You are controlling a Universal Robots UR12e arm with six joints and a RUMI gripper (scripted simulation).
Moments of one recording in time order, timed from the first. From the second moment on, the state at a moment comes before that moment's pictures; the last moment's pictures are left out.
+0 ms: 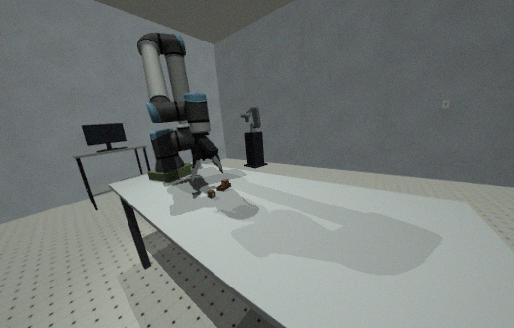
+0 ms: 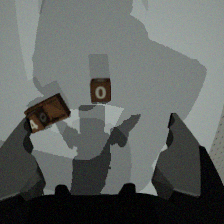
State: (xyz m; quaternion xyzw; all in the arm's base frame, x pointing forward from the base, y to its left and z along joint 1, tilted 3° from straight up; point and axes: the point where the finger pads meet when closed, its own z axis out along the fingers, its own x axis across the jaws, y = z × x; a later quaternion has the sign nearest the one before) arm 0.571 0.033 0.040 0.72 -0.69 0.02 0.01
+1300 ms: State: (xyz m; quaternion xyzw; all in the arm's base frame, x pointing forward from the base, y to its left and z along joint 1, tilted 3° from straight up) arm 0.574 0.024 0.043 0.51 -0.86 0.02 0.00
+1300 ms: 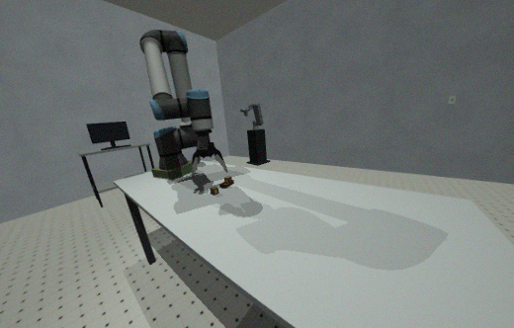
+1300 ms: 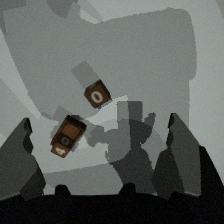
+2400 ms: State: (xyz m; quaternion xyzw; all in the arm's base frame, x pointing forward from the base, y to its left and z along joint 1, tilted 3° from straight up) arm 0.572 0.017 0.046 0.03 -1.00 0.02 -0.01
